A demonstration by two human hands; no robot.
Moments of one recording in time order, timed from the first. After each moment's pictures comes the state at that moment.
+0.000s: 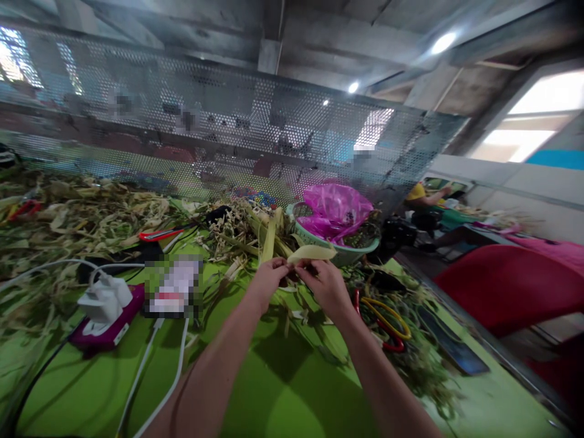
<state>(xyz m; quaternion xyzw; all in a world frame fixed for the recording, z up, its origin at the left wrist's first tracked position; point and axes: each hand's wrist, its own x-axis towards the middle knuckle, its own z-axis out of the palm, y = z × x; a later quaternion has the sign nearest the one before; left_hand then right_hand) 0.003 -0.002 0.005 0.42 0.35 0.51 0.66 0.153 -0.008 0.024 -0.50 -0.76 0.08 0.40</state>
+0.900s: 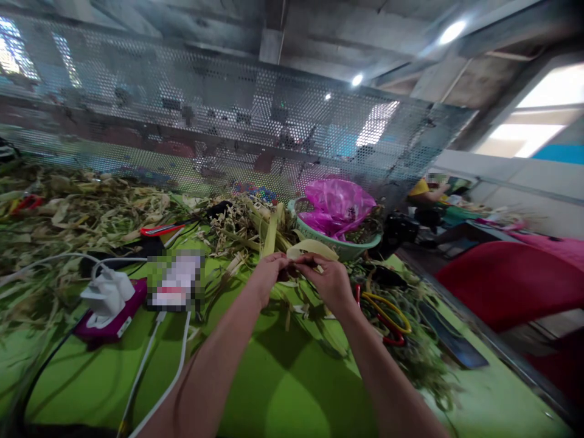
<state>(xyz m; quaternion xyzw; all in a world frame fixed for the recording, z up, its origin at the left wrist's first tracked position) -0.001 -0.006 0.013 0.37 0.35 0.51 0.69 0.152 -0.009 0.020 -0.47 -0.74 0.16 0.46</state>
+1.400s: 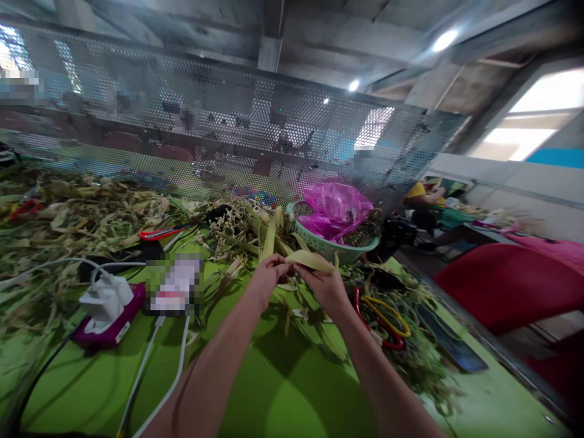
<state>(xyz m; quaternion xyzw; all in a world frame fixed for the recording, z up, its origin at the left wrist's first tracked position) 0.002 -0.005 0.009 0.38 0.36 0.54 0.66 0.150 -0.001 0.009 -0.44 -0.72 0.20 0.50</state>
